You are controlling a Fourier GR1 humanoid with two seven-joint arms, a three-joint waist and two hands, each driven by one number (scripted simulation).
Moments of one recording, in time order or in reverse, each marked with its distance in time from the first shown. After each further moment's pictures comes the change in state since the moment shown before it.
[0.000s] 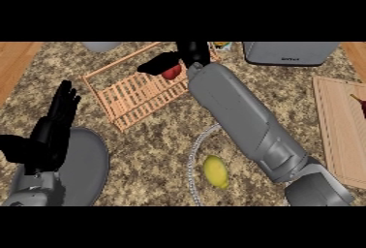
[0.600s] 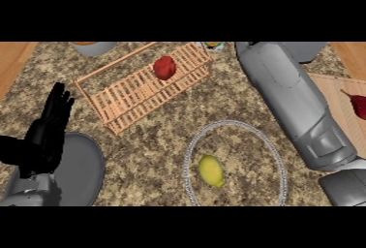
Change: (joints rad) left arm 0.016 0.001 0.024 -0.005 -0.007 0.015 0.009; right arm 0.039 -0.175 -0.165 -0.089 -0.080 0.026 0.066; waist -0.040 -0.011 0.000
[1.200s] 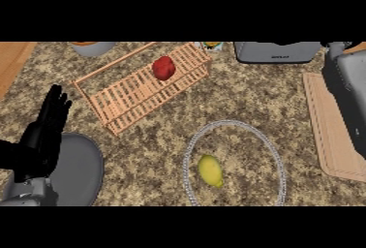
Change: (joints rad) left arm 0.023 0.003 0.008 -0.031 0.012 -0.018 0.018; right arm 0.249 -0.279 -0.124 -0.260 -0.101 0.282 0.055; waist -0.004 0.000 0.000
